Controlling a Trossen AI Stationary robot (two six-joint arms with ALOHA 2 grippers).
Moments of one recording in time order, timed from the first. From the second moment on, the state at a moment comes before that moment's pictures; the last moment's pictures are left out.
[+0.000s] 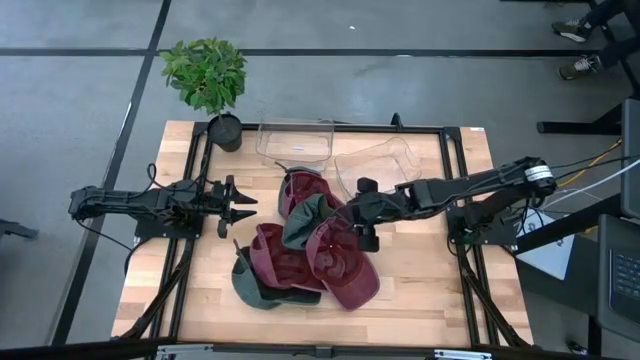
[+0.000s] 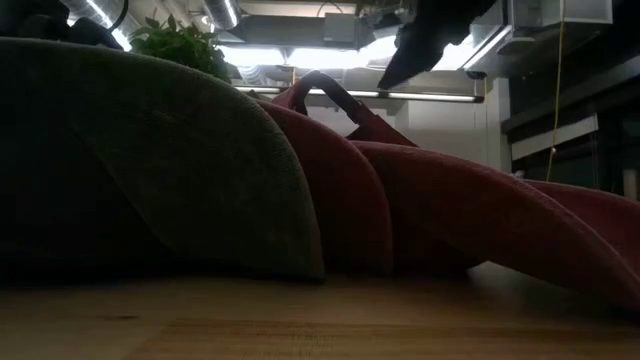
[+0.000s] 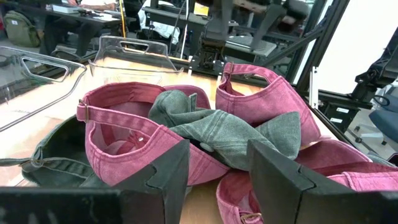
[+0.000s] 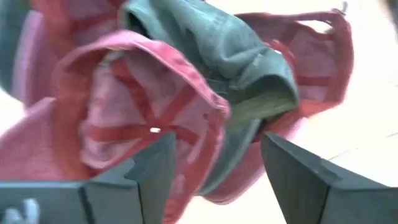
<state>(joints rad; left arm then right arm) 0.02 0.12 0.01 0.01 -0.01 -0.21 0.17 1.46 1.18 -0.56 0.23 0.07</state>
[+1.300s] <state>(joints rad) 0.02 0.12 0.01 0.01 -0.01 -0.21 0.17 1.51 1.18 -0.58 0.39 0.10</state>
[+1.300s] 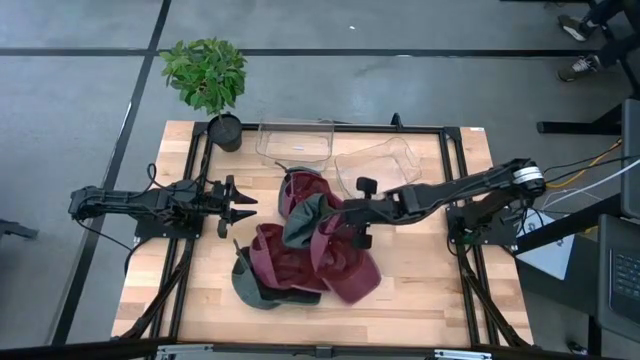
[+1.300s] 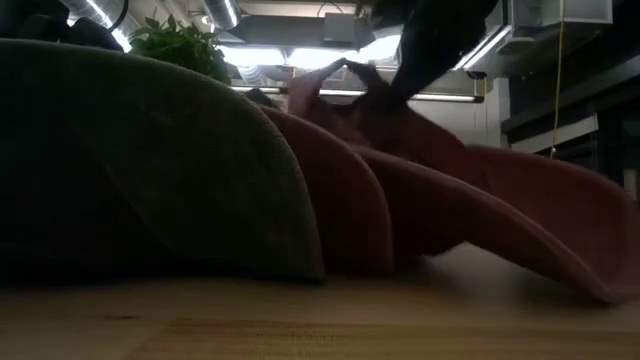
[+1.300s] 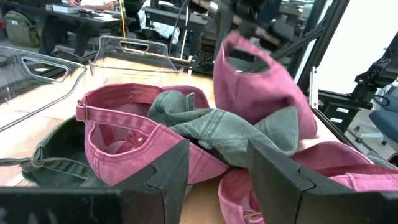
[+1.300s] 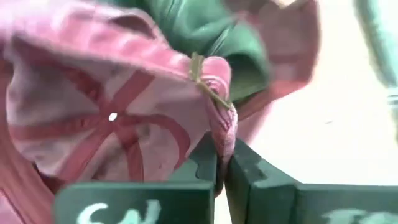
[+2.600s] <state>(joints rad) 0.02 0.12 0.01 0.04 -0.03 -0.11 0.17 1.02 1.18 0.06 0.36 0.02</state>
